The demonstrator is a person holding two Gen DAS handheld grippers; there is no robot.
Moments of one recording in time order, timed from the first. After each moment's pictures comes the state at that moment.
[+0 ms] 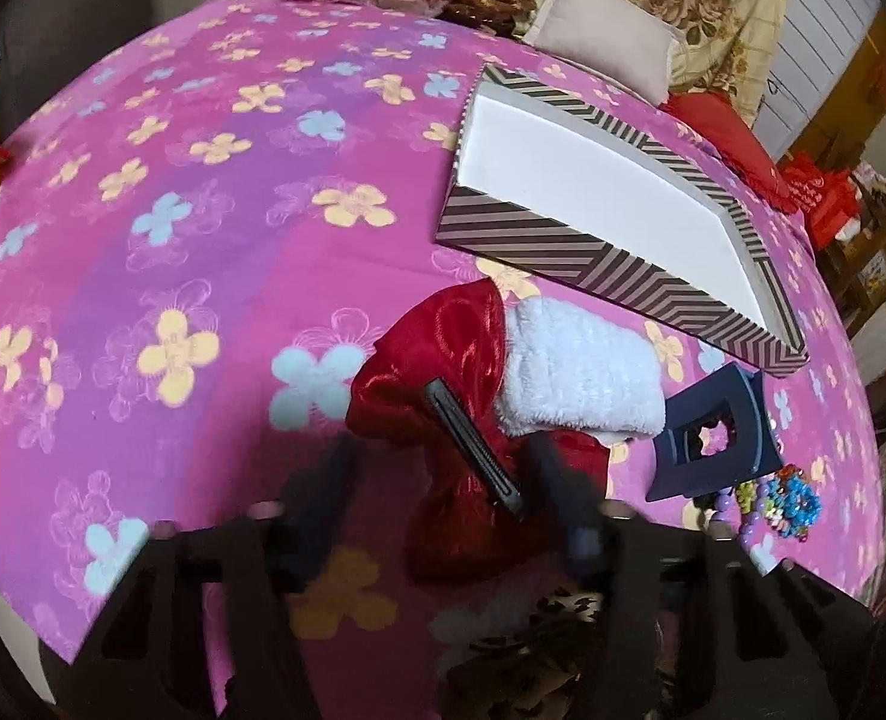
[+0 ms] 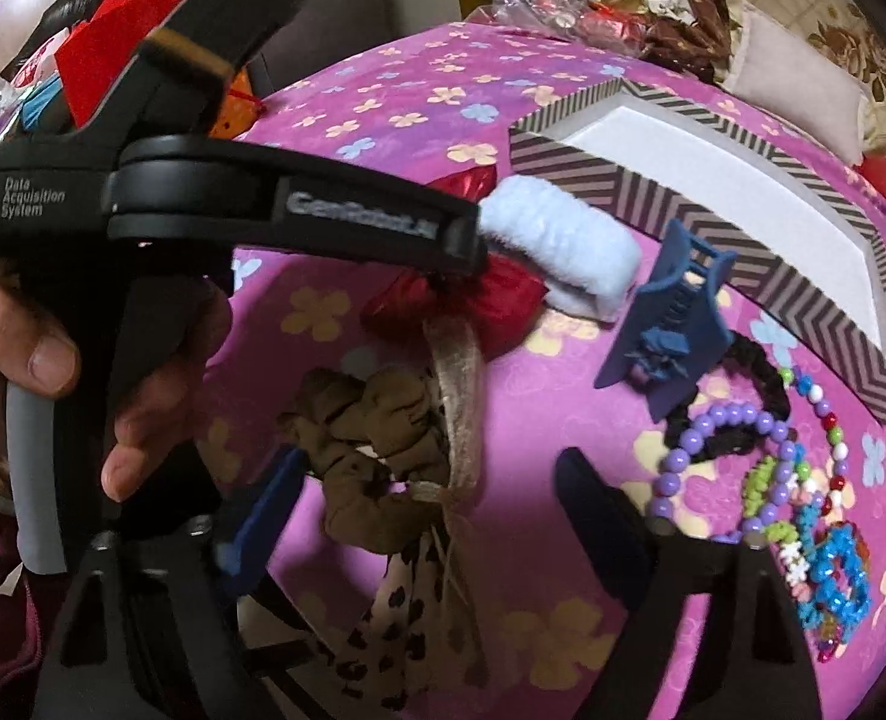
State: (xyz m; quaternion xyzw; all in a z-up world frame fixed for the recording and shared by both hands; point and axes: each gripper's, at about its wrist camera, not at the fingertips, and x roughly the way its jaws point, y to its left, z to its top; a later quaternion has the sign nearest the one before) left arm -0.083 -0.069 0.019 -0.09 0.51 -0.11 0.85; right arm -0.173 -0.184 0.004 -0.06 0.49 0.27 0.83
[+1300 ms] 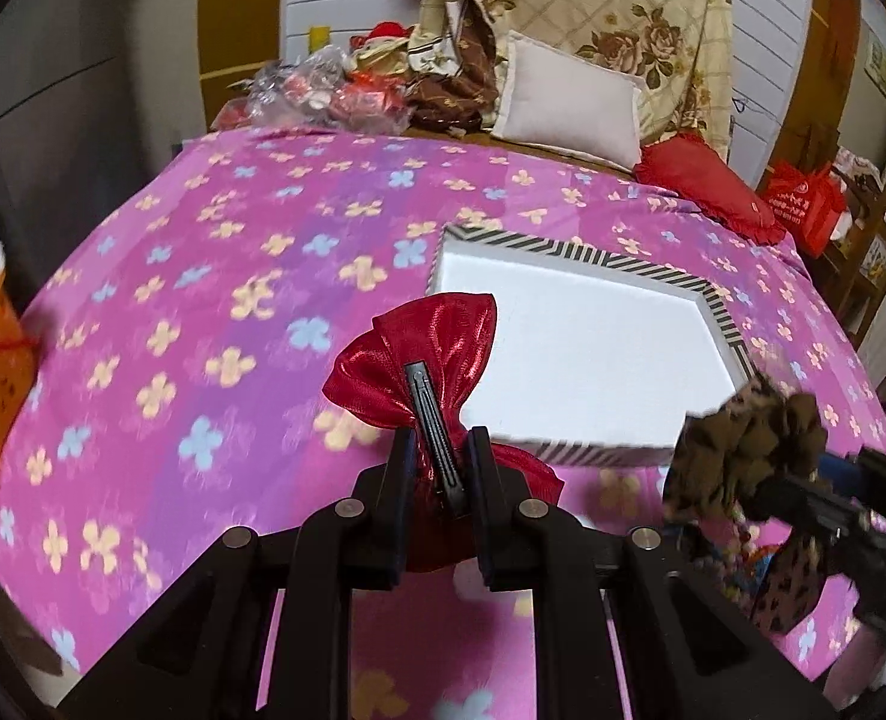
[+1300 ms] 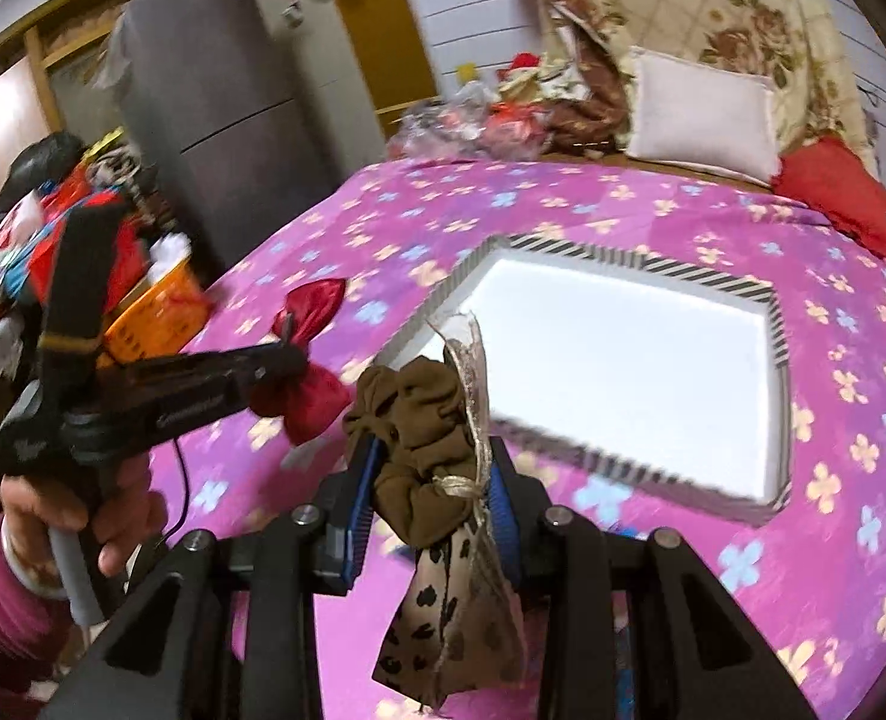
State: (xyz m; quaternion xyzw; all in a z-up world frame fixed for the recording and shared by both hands) left arm -0.042 -0.093 0.107 -0.01 0.42 -0.10 0.90; right arm -0.104 -0.291 0.110 0.06 0.39 0.20 0.90
